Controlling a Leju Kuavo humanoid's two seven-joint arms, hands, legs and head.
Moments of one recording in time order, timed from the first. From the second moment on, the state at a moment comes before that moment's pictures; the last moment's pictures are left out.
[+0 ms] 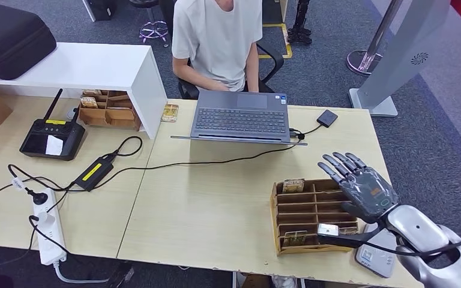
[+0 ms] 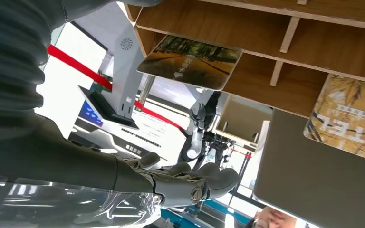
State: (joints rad) left arm -0.11 -0.04 0.59 -0.22 -0.50 -0.19 -0.01; right arm -0.39 -0.69 0.70 -1.50 1.09 -0.21 -0.08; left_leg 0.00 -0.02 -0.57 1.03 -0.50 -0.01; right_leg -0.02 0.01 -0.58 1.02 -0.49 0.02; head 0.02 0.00
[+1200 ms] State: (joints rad) left arm -0.11 -0.04 0.59 -0.22 -0.52 -0.19 -0.01; right arm -0.37 -0.66 0.64 -1.44 1.10 -0.25 -0.09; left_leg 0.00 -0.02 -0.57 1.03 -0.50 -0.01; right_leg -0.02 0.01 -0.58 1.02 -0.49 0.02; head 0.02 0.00
